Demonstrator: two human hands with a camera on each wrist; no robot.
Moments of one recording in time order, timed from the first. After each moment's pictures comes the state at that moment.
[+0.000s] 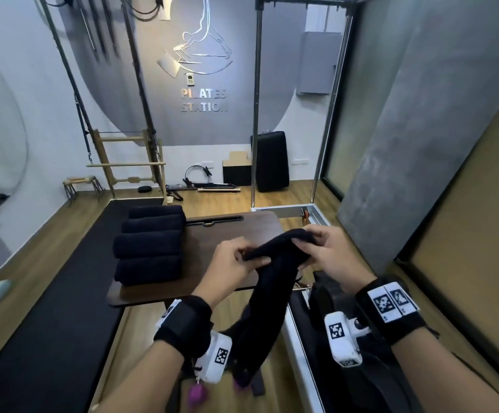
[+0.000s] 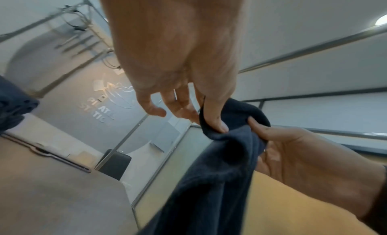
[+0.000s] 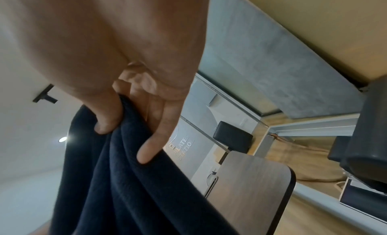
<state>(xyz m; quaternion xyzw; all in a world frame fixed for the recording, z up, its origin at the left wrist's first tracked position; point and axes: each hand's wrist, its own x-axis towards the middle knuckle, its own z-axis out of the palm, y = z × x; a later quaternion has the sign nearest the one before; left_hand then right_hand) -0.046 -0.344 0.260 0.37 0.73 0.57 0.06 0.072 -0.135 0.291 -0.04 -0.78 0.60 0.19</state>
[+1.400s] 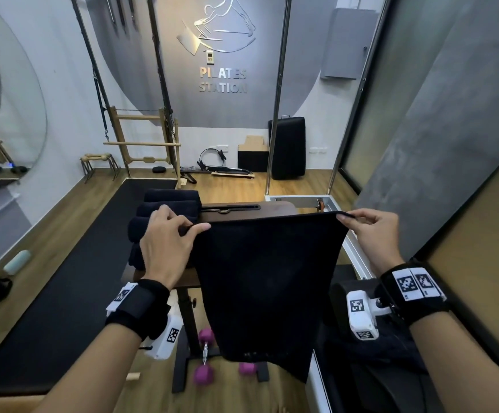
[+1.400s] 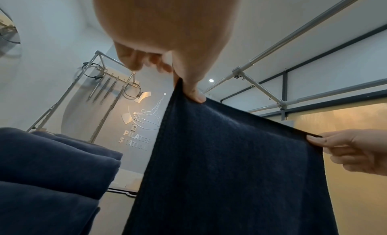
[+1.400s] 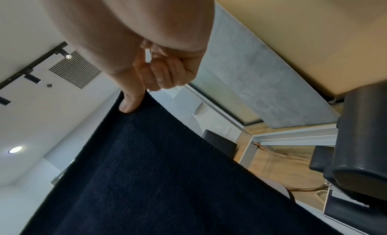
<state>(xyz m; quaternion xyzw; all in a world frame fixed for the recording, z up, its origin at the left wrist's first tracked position) -0.132 -0.446 0.249 0.20 0.88 0.32 -0.28 0.019 -0.074 0.271 -0.21 -0.72 0.56 0.37</state>
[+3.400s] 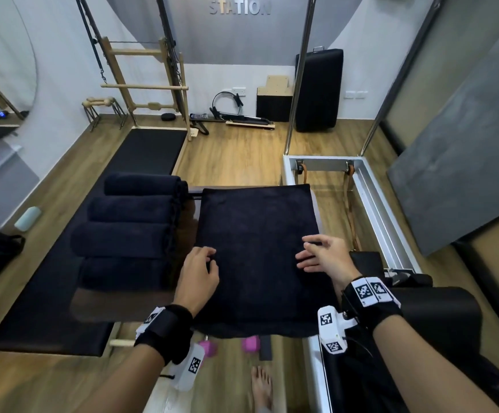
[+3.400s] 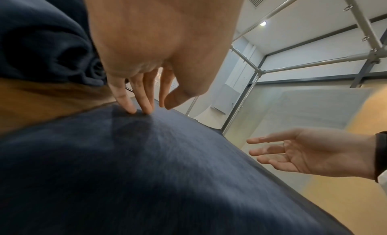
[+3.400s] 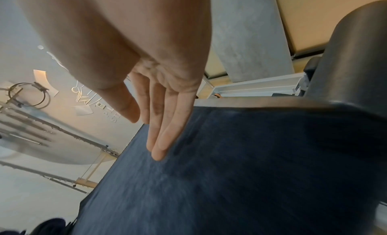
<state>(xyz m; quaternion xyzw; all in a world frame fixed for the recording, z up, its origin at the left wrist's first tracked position) -0.237 -0.319 0.081 0.12 0.91 0.39 0.03 -0.164 -0.026 0.127 -0.30 -0.69 0.65 -0.01</state>
